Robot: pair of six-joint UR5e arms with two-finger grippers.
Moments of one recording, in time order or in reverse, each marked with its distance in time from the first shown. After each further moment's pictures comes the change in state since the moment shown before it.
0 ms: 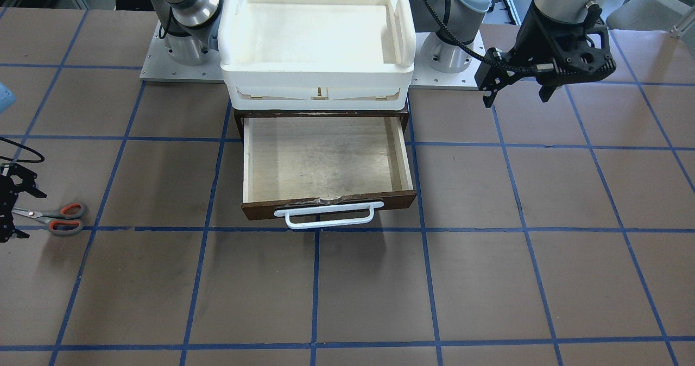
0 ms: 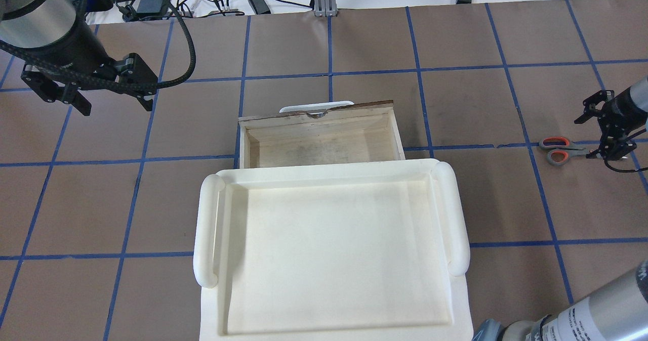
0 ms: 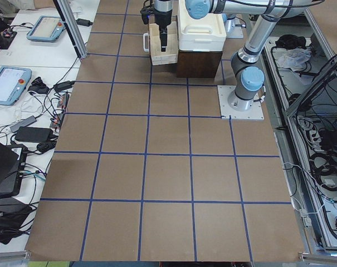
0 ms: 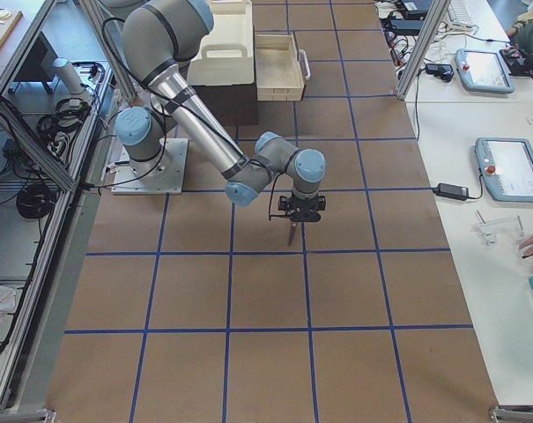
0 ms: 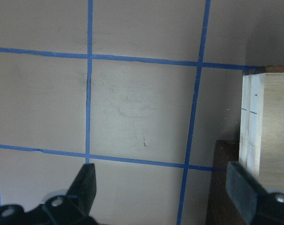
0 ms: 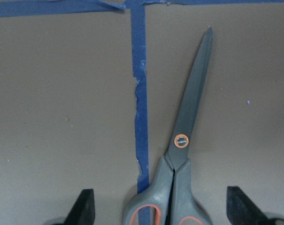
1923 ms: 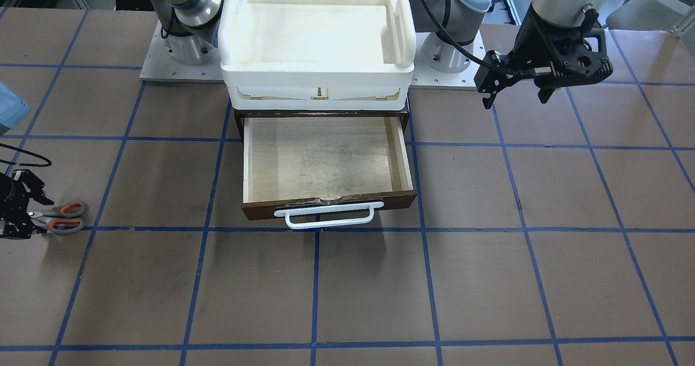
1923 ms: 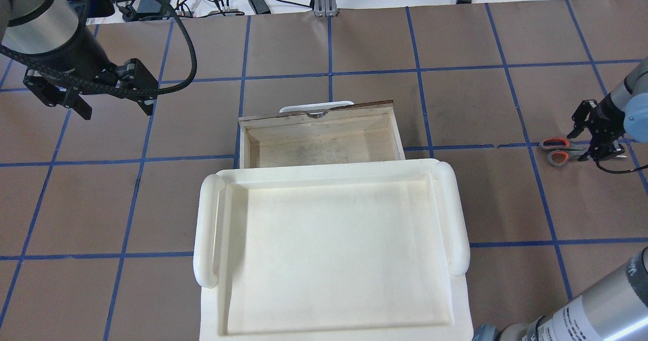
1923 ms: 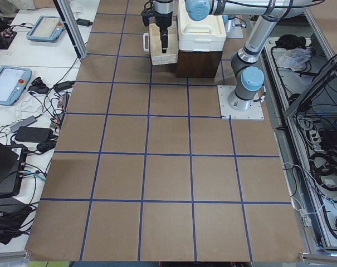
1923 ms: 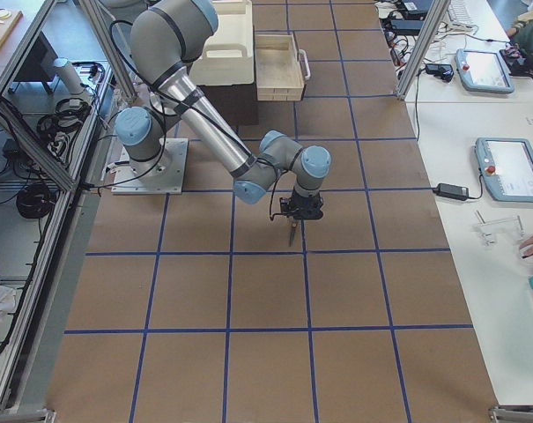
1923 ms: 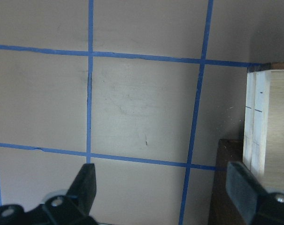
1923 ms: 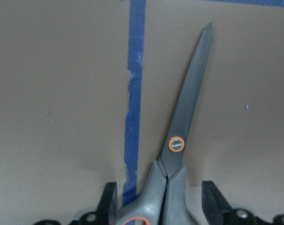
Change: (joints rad) left arm 0.002 0.006 -0.019 0.010 0.007 0.002; right arm 0.050 0.031 -0.001 -0.002 -0.097 -0.027
